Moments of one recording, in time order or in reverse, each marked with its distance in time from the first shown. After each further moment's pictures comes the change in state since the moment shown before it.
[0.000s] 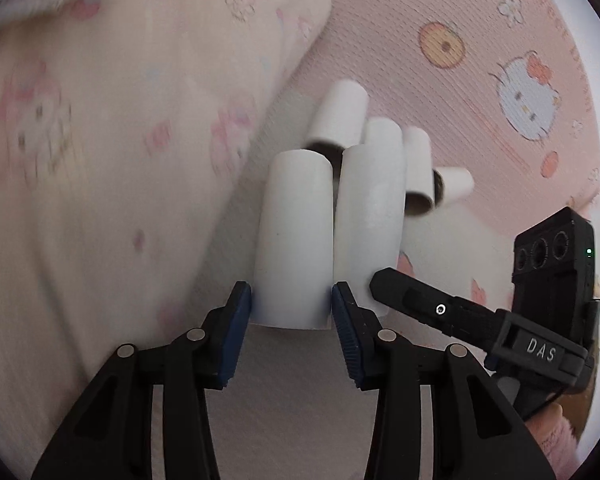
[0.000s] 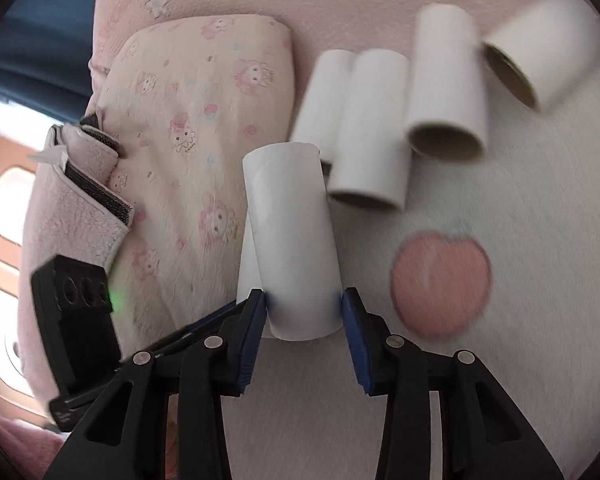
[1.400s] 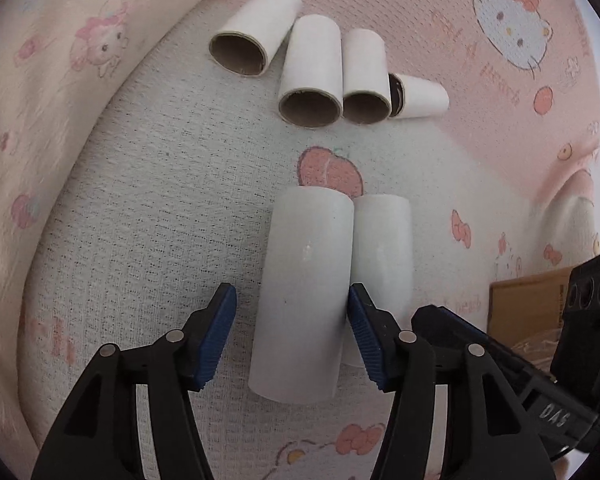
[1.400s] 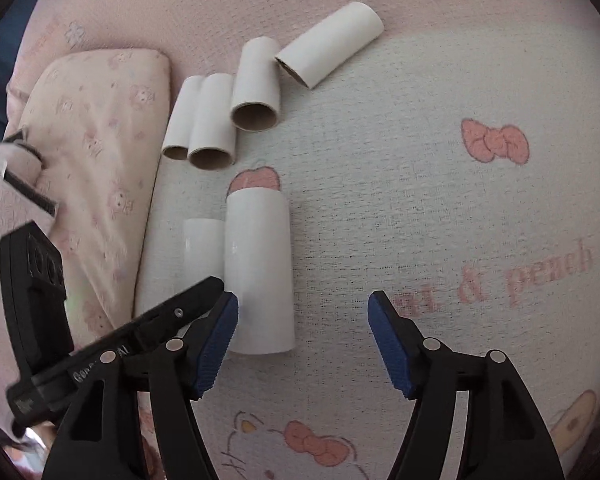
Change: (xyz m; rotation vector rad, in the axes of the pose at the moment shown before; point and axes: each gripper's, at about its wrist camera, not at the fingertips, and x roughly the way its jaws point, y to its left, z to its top) left arm 0.033 -0.064 -0.031 0.046 0.185 0.005; right arm -0.088 -0.011 -0.061 0.140 -0.044 -0.430
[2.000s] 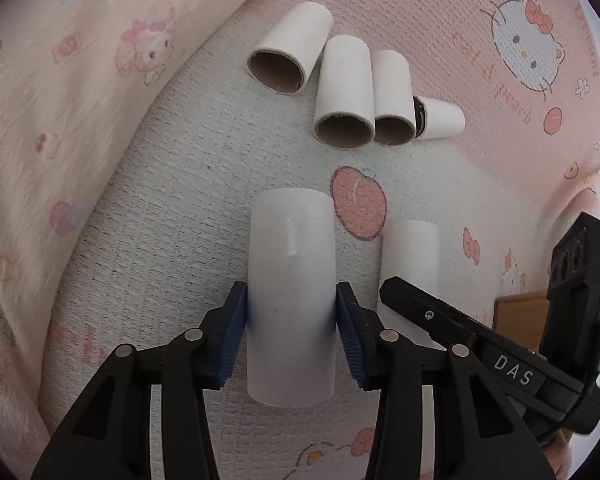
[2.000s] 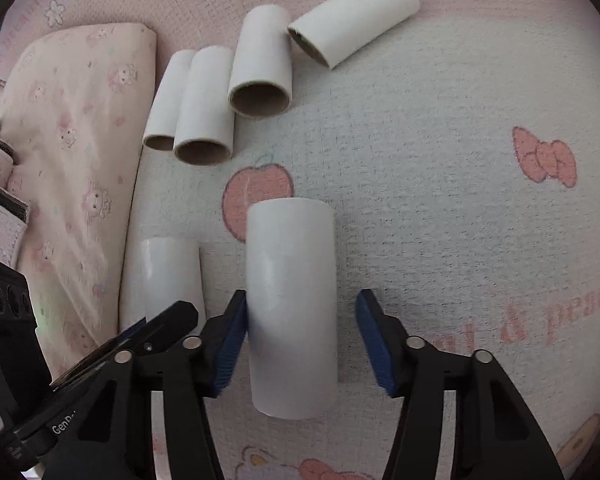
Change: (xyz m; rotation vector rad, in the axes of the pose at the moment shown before) left arm -0.009 0.016 -0.001 -0.052 -0.025 0.018; right arm 0.036 0.022 0.019 -0.054 0.062 -0.073
